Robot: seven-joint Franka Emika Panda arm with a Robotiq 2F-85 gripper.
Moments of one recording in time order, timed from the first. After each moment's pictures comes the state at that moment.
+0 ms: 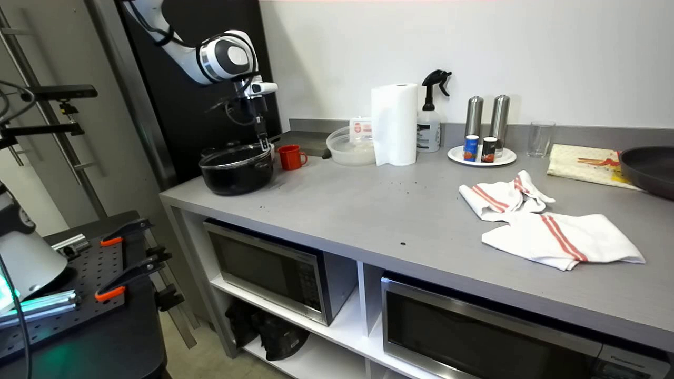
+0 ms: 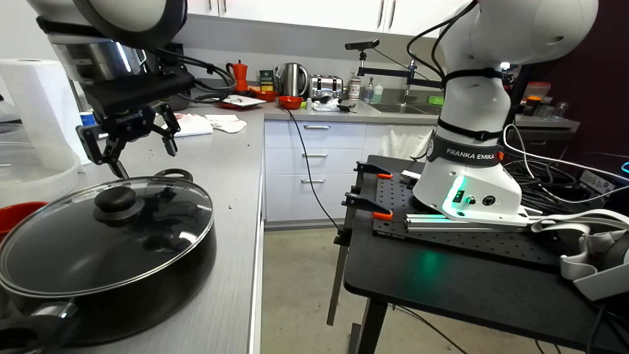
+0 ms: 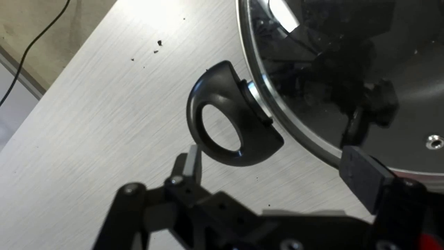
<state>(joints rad) 0.39 0.53 -0.02 -1.88 -0.27 2.33 0.89</state>
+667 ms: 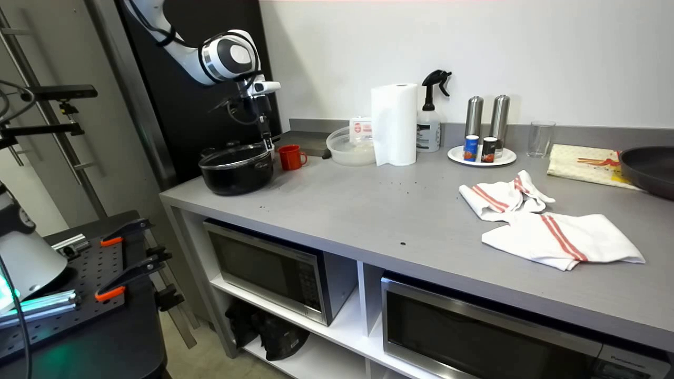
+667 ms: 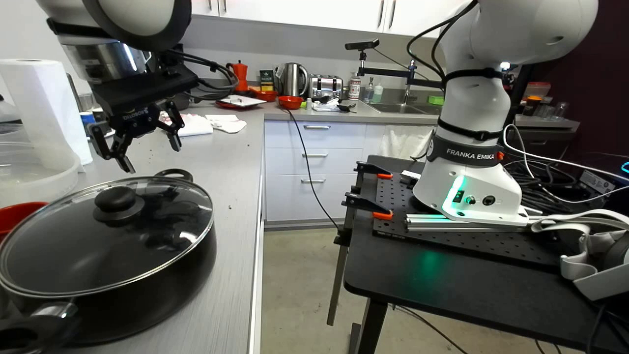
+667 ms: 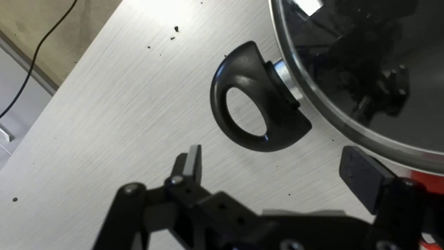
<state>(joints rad) 0.39 0.52 -0.04 -1.89 -0.30 2.33 0.91</state>
